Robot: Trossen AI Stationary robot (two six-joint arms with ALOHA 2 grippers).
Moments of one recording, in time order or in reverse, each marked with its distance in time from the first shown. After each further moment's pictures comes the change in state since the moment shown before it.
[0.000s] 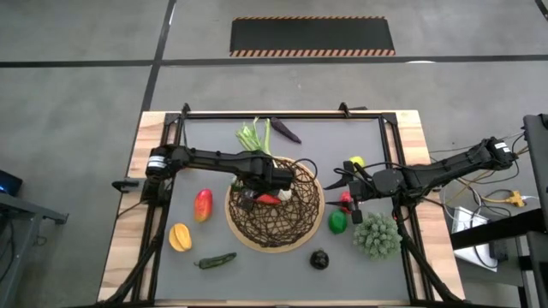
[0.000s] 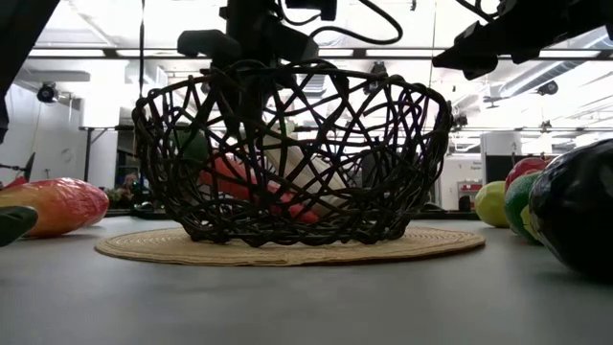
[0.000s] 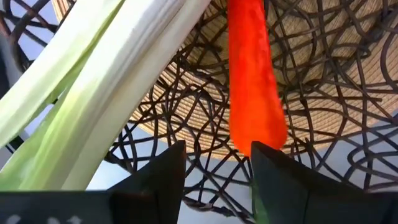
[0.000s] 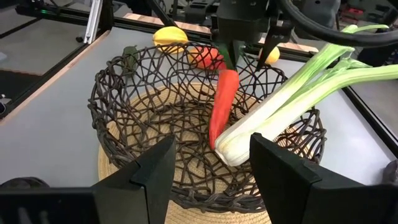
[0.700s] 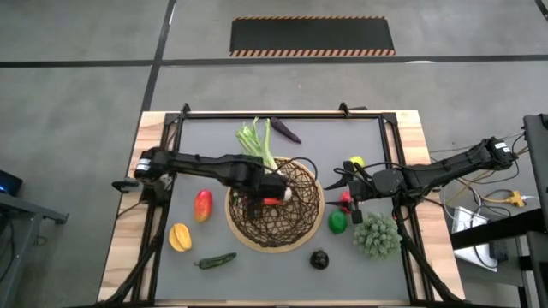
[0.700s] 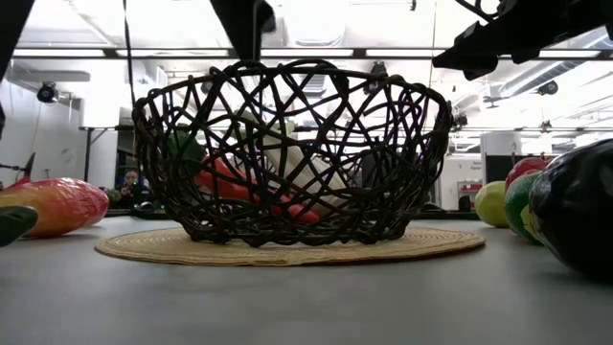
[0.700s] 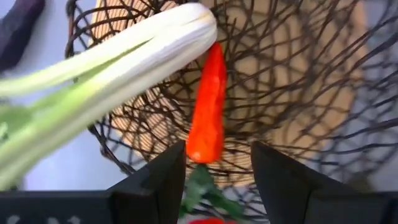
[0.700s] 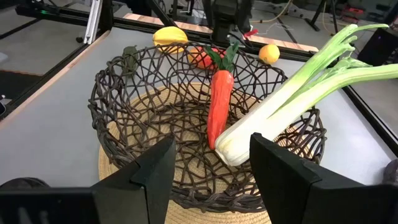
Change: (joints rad) left arm -0.121 -0.094 0.124 -0.010 0.031 -0.460; right arm 0.000 0.000 0.000 0.000 0.000 0.003
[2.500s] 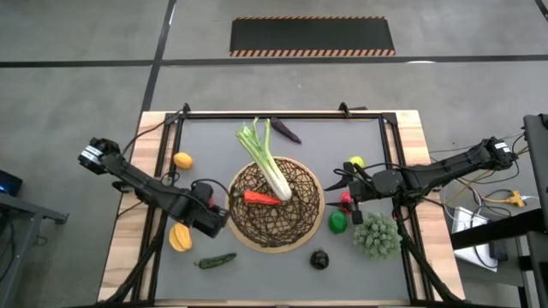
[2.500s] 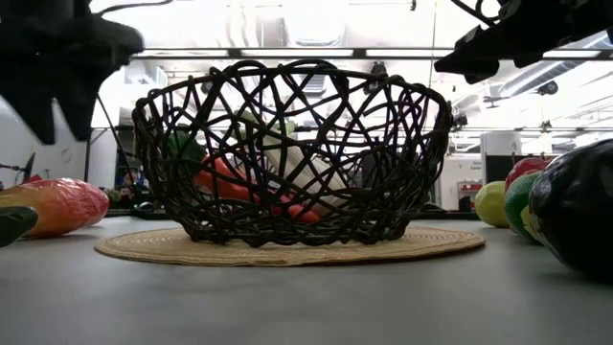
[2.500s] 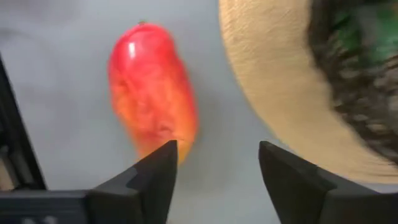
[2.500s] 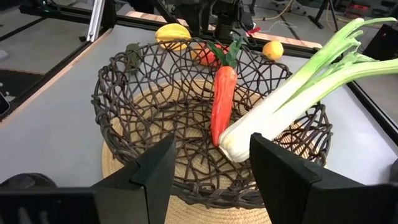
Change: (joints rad) left arm -0.331 -0.521 -0.954 0.283 -0.051 -1.575; right arm 0.001 0.000 -0.016 0.008 -0.010 0.009
